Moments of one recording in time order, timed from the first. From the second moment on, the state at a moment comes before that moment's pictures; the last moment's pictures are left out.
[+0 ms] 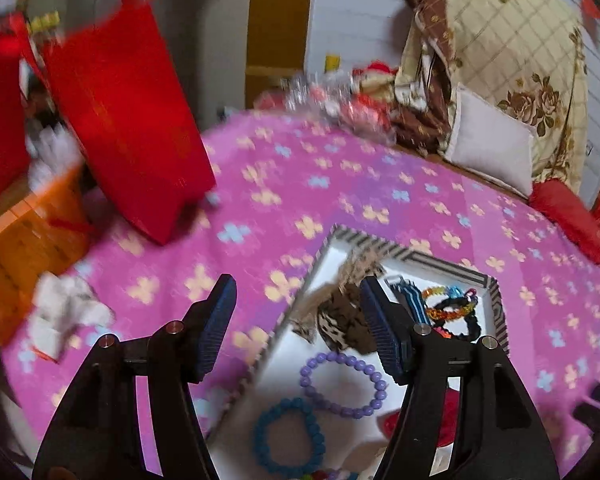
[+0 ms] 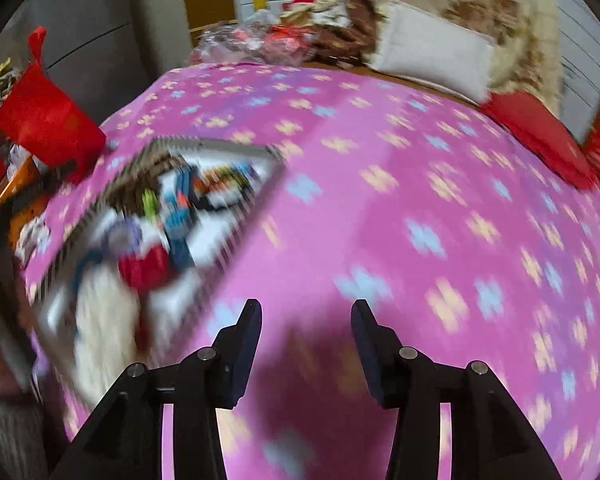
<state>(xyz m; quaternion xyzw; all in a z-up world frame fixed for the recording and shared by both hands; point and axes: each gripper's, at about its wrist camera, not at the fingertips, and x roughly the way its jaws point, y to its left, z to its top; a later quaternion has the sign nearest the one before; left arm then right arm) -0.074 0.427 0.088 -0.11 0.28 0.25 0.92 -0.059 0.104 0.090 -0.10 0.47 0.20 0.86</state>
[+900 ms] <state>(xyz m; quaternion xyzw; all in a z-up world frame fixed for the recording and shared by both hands) -0.247 0.232 0.148 -0.08 0.33 0.14 0.93 -0.212 0.012 0.134 -0.05 0.38 0.14 0.91</state>
